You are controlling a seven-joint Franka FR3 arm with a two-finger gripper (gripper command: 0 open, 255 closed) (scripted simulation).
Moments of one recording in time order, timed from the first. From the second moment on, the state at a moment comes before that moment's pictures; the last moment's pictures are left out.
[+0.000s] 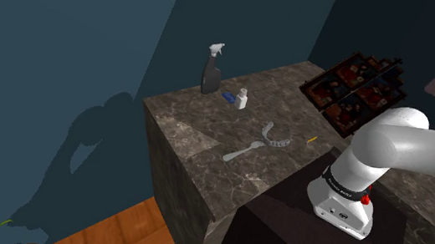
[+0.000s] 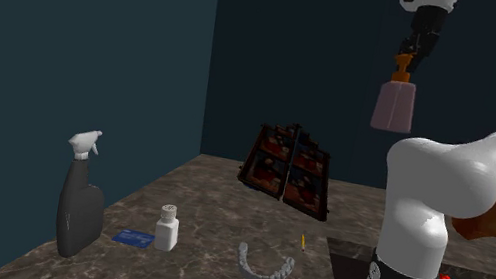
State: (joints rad) arm -0.24 -1.23 -0.56 -1.87 -0.62 1.00 -0.83
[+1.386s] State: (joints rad) arm -0.24 -1.34 -0.73 -1.83 -0.86 0.99 -1.06
